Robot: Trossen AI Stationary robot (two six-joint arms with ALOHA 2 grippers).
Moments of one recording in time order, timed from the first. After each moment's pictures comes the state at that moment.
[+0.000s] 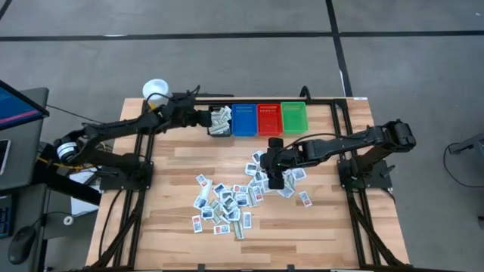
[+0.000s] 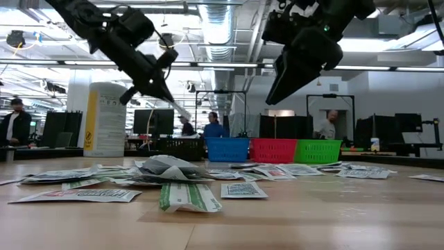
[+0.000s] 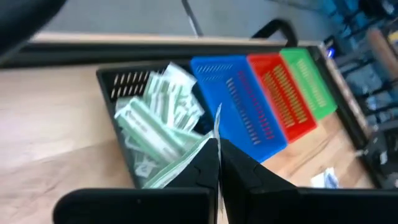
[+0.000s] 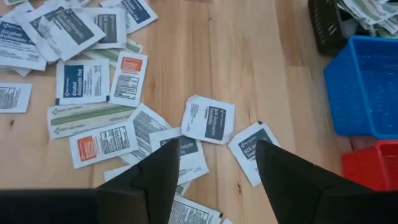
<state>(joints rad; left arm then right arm) 0.58 1.25 0.69 -0.04 -0.03 -0.68 0.08 1.52 0.99 -0.41 0.21 -0.02</state>
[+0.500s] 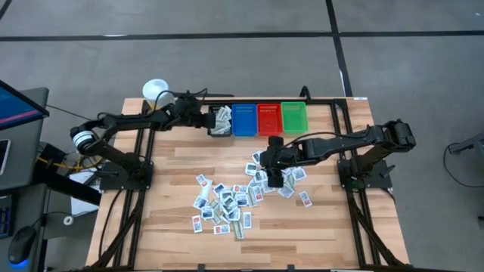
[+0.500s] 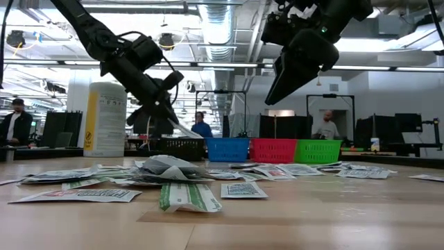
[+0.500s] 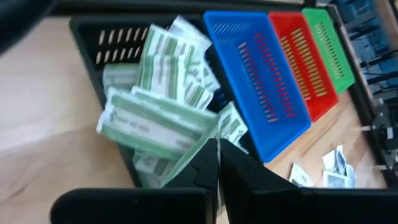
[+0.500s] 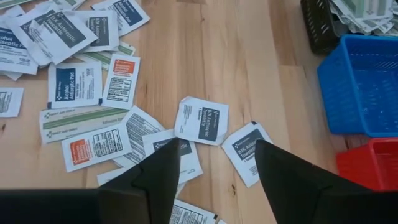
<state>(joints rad) 0.65 1.44 0.69 0.07 0.16 -0.65 0.07 1.52 0.99 -0.40 0.21 -0.02</state>
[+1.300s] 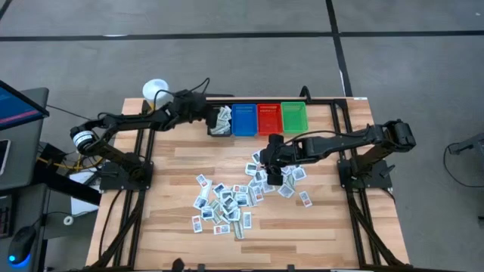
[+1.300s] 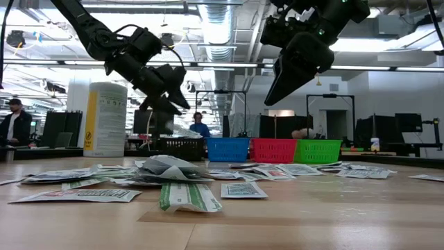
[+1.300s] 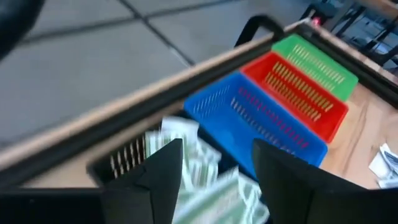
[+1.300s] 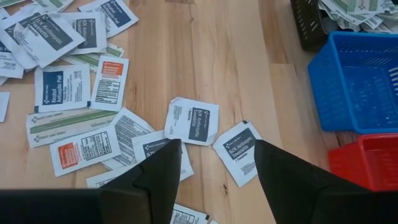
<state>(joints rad) 0.65 1.44 0.69 0.28 0.04 -0.23 0.05 1.52 0.99 -0.40 0.21 -0.02</state>
